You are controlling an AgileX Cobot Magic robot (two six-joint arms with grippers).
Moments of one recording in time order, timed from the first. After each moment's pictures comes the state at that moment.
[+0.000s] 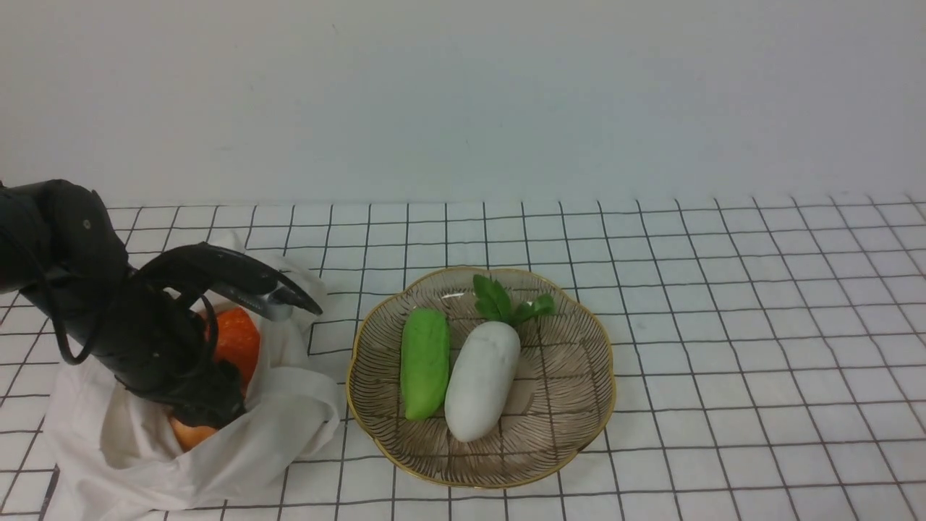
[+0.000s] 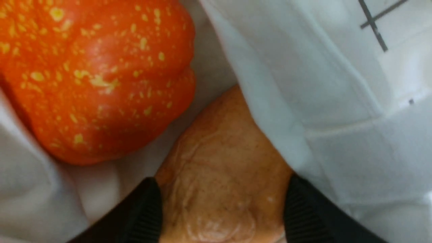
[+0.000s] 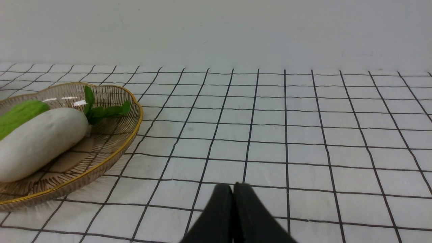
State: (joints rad) right arm 0.17 -0.01 0.03 -0.06 0.36 0.10; left arm -0.03 1.72 -0.99 -0.19 0.79 0.62
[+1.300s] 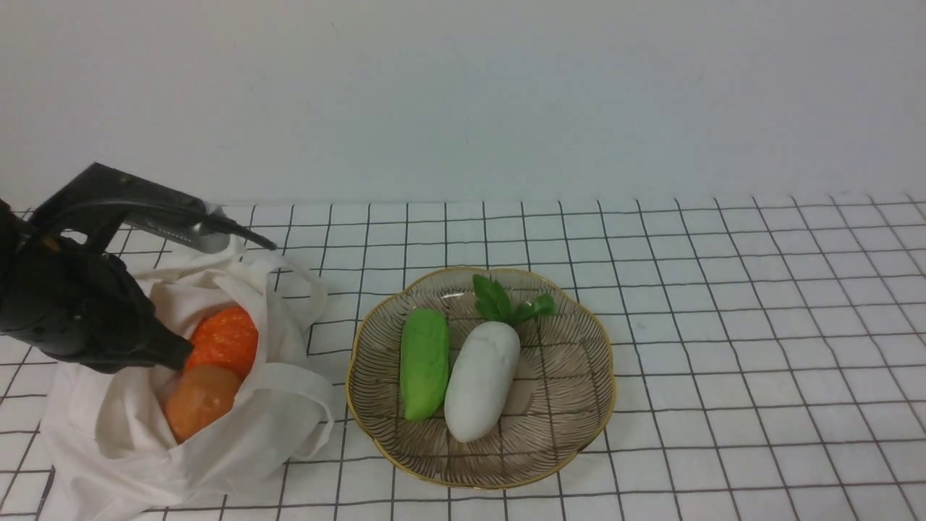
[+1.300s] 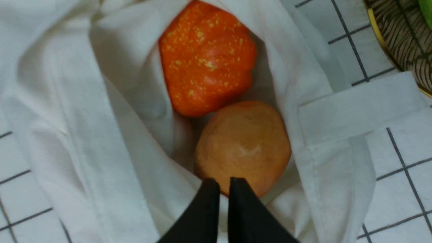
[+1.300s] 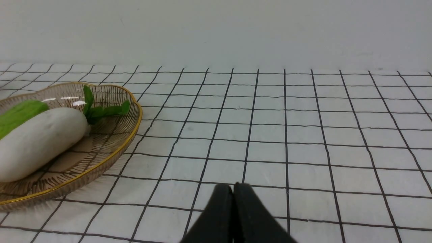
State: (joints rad) right arm 0.17 -0.01 0.03 -0.06 0.36 0.10; left arm -0.03 1.39 -0.96 -0.09 0.81 0.38
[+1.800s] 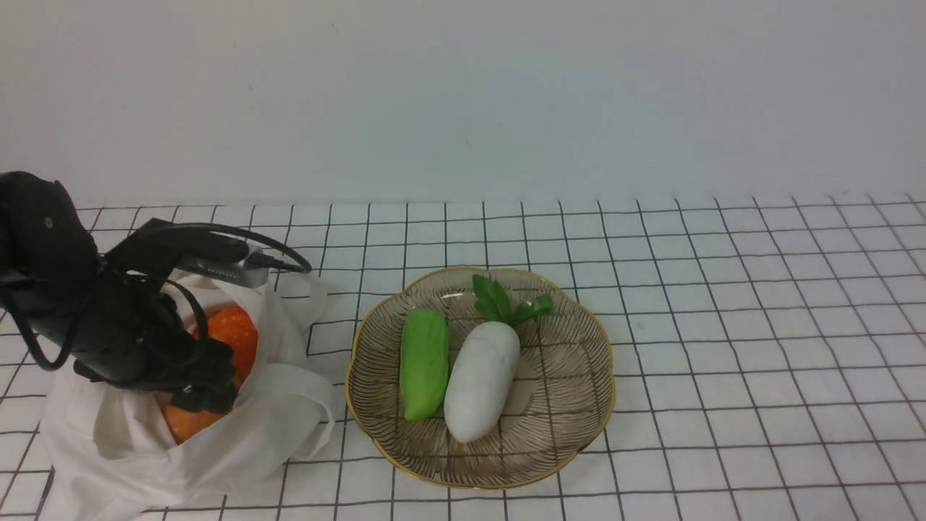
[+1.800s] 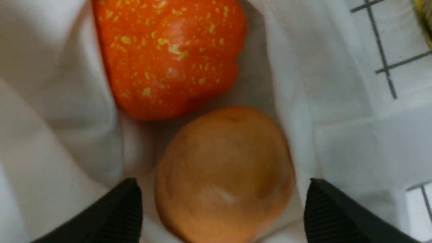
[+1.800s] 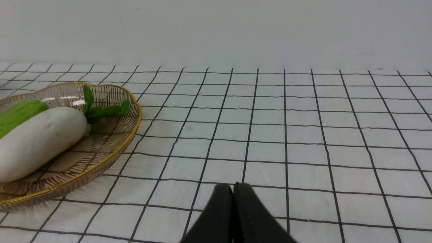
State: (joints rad) right arm 0.17 -0.01 0.03 -0.06 0.36 0.10; left arm -0.03 1.61 -0.96 -0.15 0.74 0.38
